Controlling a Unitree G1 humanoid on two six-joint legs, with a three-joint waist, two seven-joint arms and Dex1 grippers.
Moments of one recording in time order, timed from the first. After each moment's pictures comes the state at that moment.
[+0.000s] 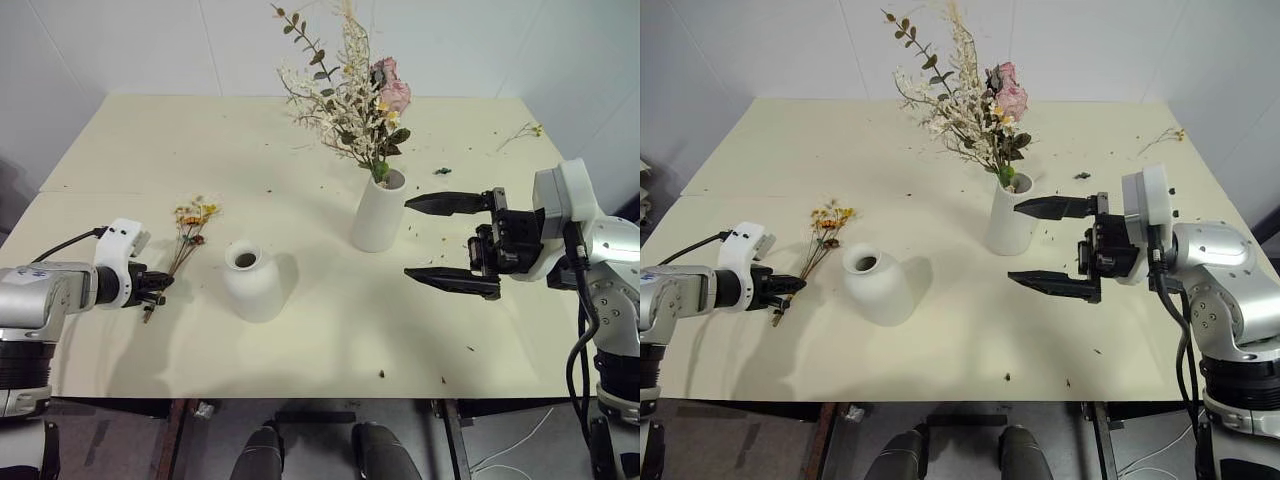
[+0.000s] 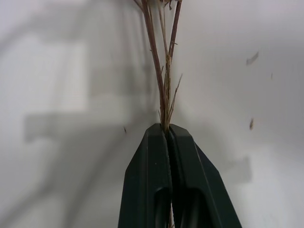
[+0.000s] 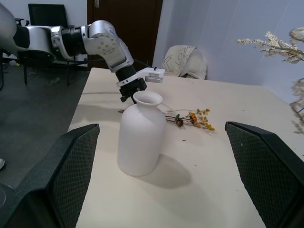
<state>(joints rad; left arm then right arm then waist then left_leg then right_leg) -0.50 0.90 0.17 0.10 -0.41 1.10 -0.58 -0.55 -0.74 -0.17 -0.25 0.75 0.40 1.25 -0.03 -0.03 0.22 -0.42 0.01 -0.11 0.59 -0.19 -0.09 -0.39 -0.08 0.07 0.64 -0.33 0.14</state>
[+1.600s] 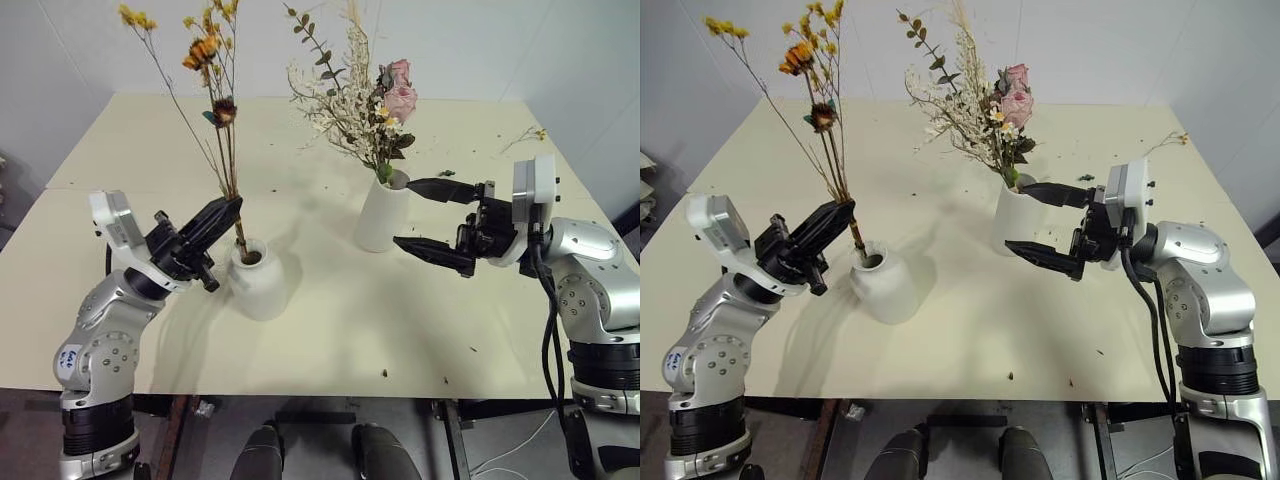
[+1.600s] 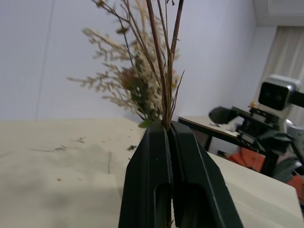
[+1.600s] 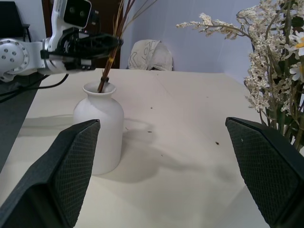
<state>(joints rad) -0.29 0.42 0.33 -0.30 -0.87 0.41 -0.73 -0.59 -0.66 -0.13 -0.11 0.65 0.33 1.15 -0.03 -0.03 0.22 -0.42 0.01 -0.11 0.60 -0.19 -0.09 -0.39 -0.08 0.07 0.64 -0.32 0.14</state>
